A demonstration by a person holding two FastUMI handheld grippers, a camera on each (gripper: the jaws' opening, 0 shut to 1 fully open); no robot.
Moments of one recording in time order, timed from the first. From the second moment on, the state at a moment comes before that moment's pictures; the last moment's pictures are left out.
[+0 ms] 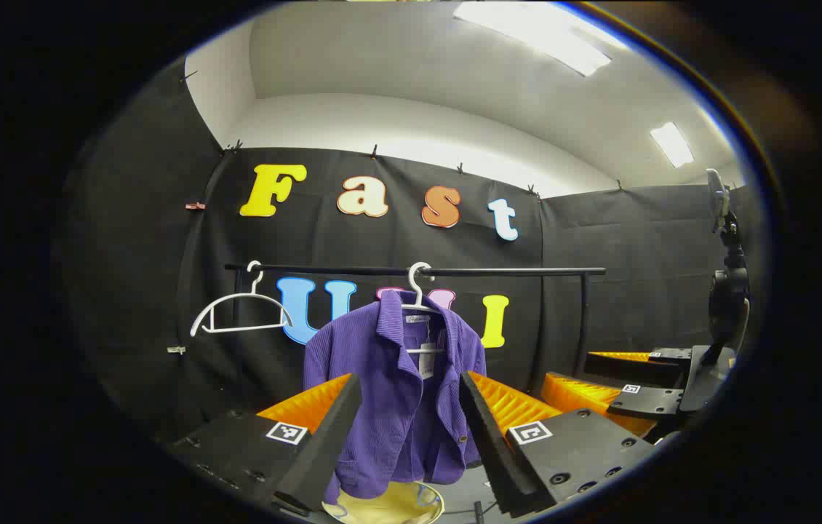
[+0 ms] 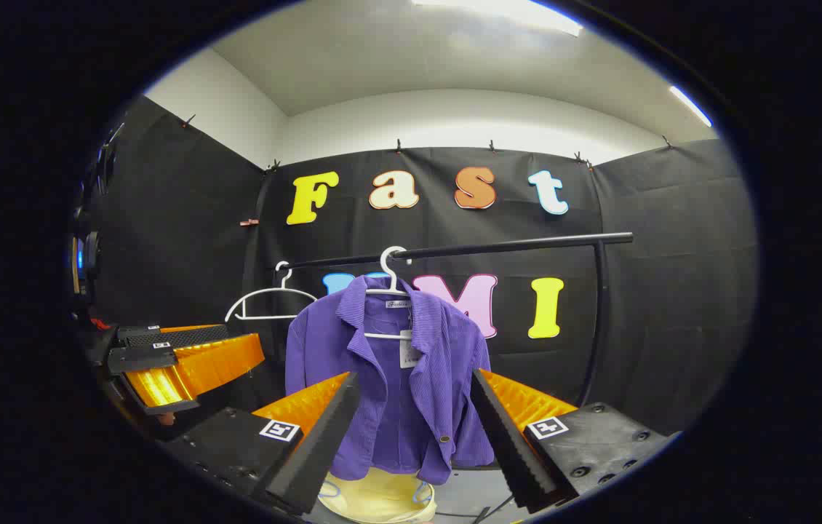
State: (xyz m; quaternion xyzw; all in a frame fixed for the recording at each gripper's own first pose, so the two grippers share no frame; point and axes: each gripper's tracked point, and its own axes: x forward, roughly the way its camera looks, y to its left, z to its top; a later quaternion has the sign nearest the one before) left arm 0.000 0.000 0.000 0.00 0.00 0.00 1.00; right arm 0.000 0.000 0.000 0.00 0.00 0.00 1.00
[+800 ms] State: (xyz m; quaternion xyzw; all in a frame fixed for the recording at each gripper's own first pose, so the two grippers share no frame) left arm -0.005 0.011 0.000 -0.03 0.01 0.00 1.00; right arm -0.009 0.006 0.002 0.00 0.00 -0.01 1.00
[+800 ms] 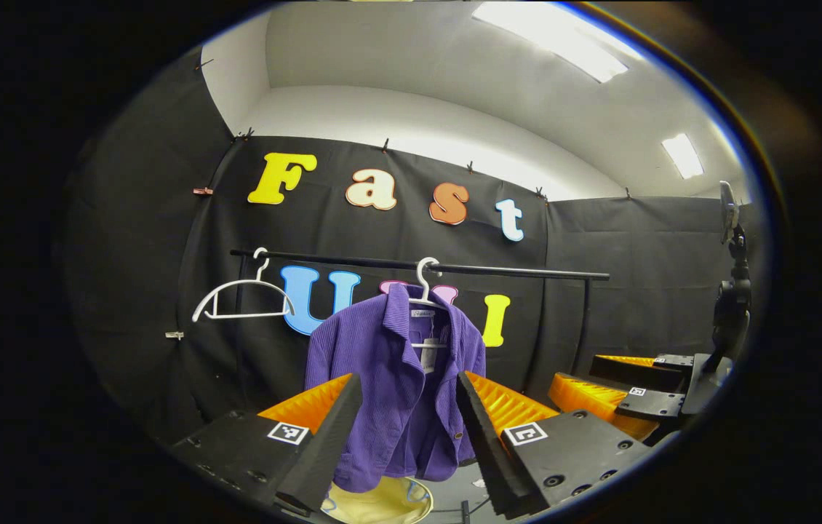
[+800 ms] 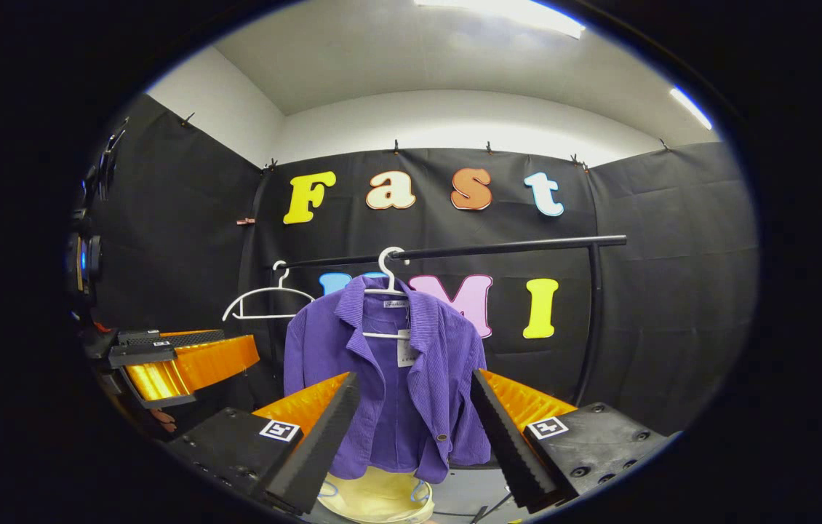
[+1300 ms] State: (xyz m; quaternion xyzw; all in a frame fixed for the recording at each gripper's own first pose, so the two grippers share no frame) left arm -0.013 0.017 0.004 -0.03 0.01 -0.02 1.00; right arm -0.016 0.015 0.004 -0.01 0.00 -0.02 1.00
